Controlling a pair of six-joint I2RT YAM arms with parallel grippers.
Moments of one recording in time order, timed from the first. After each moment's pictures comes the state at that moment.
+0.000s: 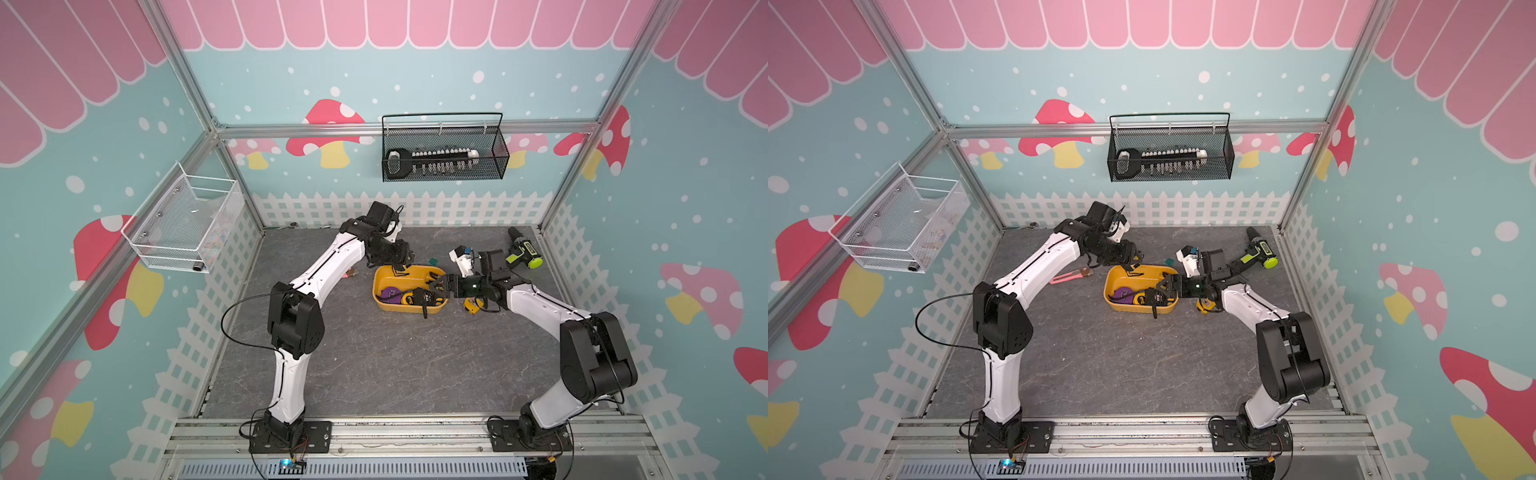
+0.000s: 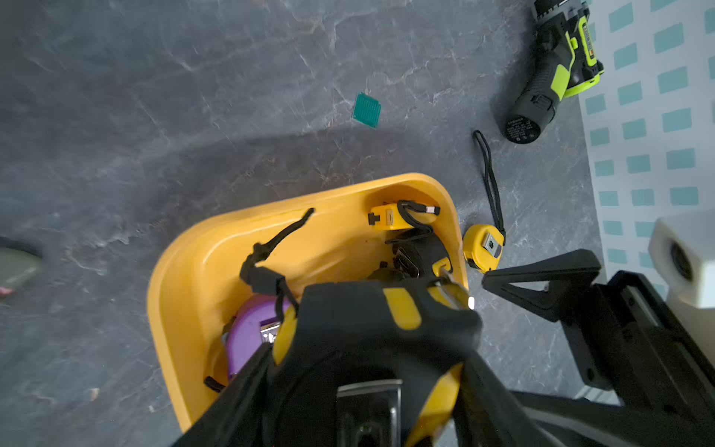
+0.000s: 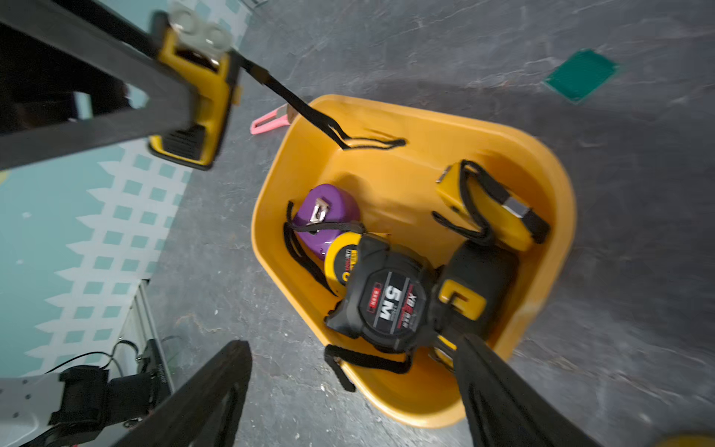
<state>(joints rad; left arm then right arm) -0.45 2.09 1.98 -0.92 0.36 -0.35 0.28 1.62 0.97 -0.06 -0.67 0.32</state>
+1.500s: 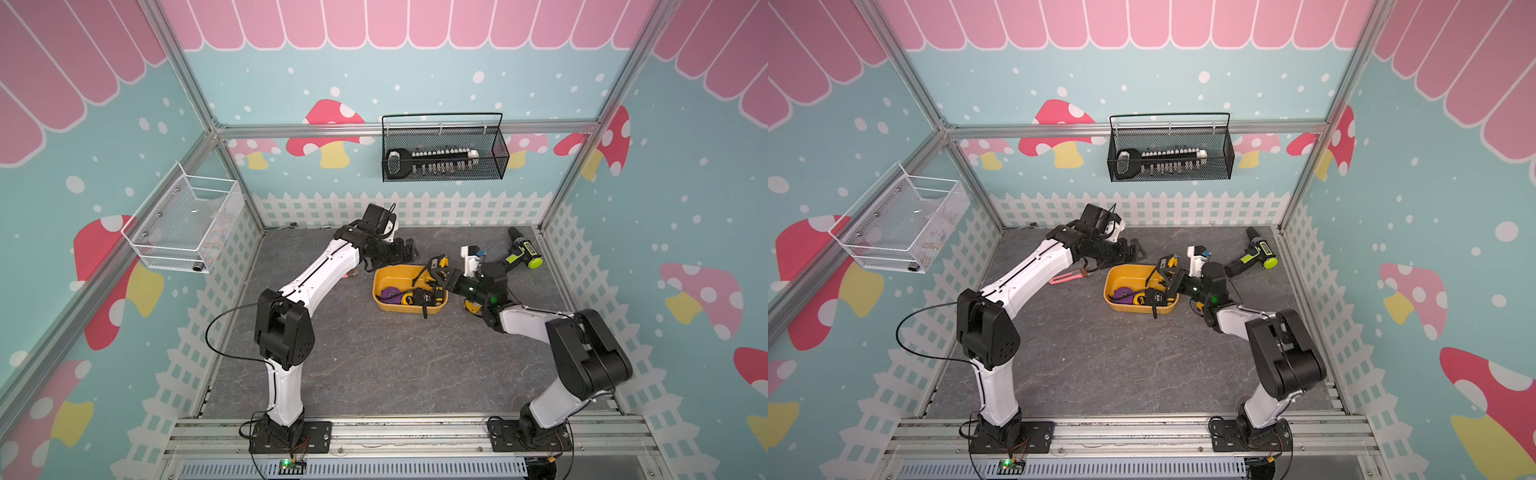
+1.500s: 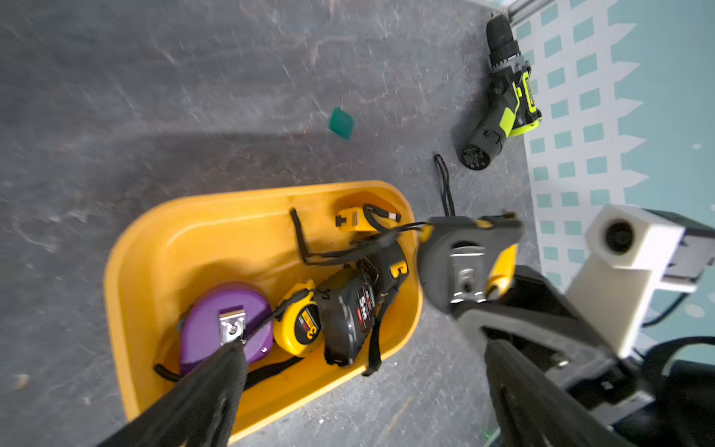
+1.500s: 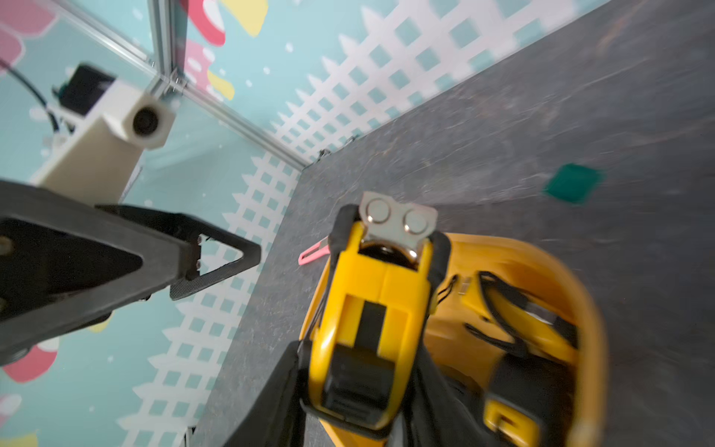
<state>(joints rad) -0.47 1.97 1.89 -0.81 0.31 -0.44 0.23 1.56 0.73 0.57 -0.49 0.72</state>
